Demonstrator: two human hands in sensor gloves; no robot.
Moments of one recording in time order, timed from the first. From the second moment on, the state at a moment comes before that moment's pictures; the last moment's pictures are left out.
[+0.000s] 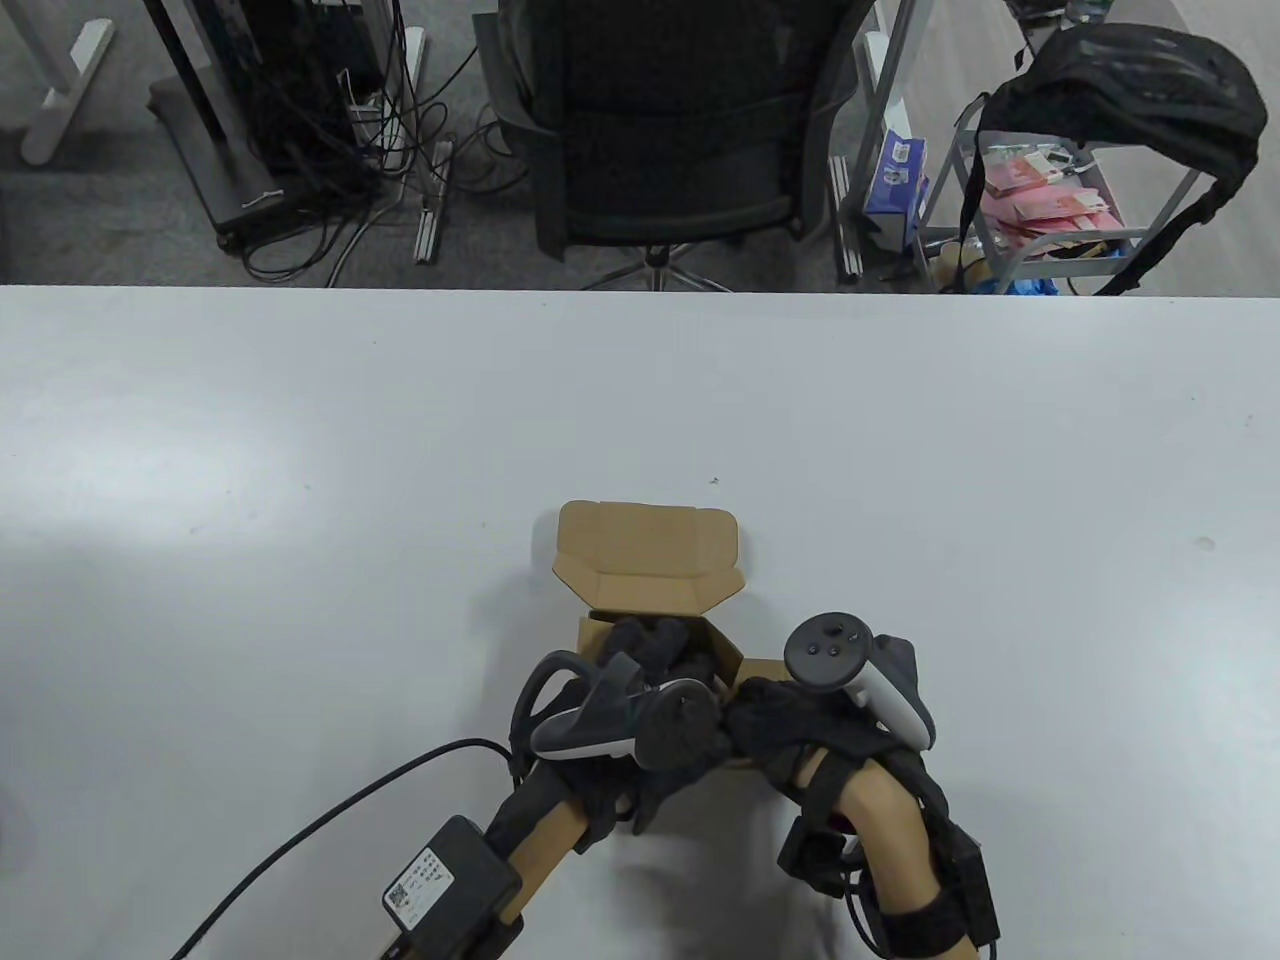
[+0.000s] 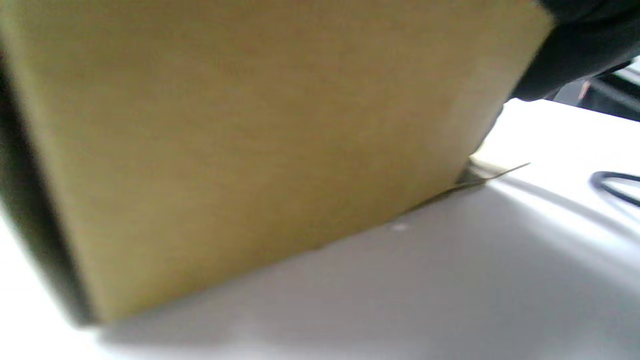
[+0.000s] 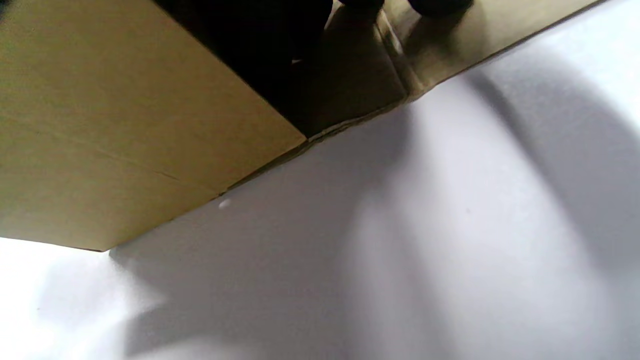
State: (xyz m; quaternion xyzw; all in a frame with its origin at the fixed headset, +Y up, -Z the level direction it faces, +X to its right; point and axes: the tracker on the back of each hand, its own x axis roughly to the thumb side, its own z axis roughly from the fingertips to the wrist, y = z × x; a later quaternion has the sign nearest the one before) left_hand -0.044 -0.696 -0.197 -0.12 -0.33 0.02 0.94; right_hand 0.140 -0.736 -0.208 -0.01 0.36 0.89 0.30
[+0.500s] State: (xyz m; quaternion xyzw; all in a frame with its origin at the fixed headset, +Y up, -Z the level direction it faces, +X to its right) left_hand -0.140 -0.680 -0.191 -0.02 -0.27 0.16 0.95; right_hand 0.138 -0.737 -0.207 -0.02 0.35 0.89 0.29
